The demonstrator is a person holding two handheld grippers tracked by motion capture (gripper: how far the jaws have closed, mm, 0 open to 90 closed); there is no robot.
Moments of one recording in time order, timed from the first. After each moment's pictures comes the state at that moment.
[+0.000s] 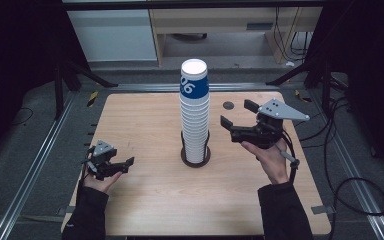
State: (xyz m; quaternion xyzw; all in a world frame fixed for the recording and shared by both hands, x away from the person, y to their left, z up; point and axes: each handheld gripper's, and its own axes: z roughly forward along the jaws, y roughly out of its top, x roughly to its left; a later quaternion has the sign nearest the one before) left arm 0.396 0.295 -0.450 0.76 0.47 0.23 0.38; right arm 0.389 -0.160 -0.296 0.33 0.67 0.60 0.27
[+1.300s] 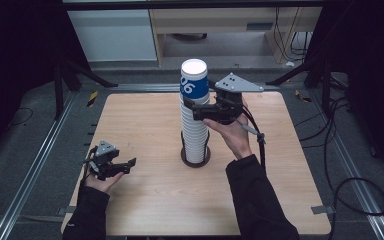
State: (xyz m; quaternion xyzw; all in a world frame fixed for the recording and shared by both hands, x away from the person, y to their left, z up) left arm 0.398 0.290 -0.453 0.77 0.46 0.22 0.38; right arm 0.437 -0.079 -0.270 0.30 0.68 0.62 0.25
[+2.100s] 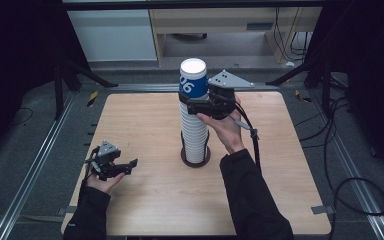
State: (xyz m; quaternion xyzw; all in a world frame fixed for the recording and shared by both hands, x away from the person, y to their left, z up) left arm 0.399 0.287 -0.456 0.78 0.46 0.22 0.38; right arm 0.451 -0.067 -0.274 0.30 0.68 0.62 0.25
